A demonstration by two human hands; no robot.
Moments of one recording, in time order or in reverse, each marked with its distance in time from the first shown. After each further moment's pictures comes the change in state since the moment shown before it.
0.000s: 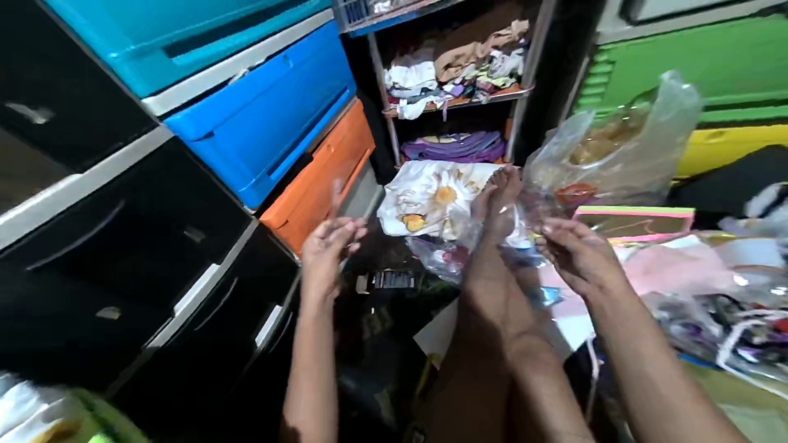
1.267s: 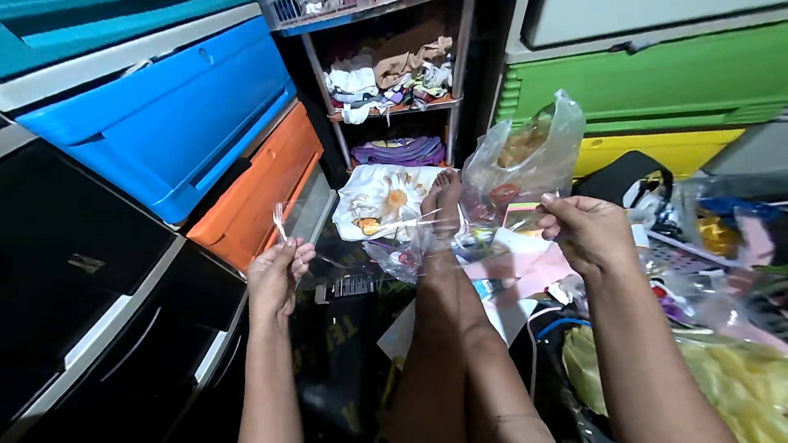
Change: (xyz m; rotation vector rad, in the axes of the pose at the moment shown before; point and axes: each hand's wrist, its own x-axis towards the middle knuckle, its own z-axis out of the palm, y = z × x) left_hand 0.005 -0.015 0.012 -0.071 0.213 -0.182; right_hand -0.023 -0.087 -0.020 -0.194 0.202 -0.149
